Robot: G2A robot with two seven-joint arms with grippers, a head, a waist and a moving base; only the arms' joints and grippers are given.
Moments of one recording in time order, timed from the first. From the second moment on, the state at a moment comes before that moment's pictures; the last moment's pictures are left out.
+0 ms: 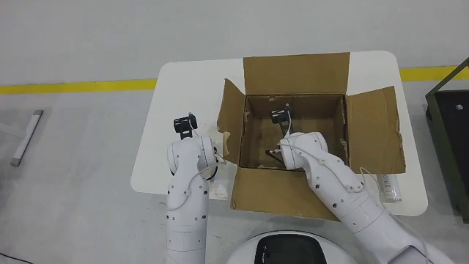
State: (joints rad) left arm 0.95 -1.68 -1.46 -1.53 1.86 0.25 -1.49; right arm -0.84 -1.52 1.00 -1.29 -1.42 0.42 1.18
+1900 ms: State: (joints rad) left arm 0.95 -1.68 -1.46 -1.53 1.86 0.25 -1.49; right arm -0.99 -1.53 1.22 -1.56 -1.26 0.31 1.07
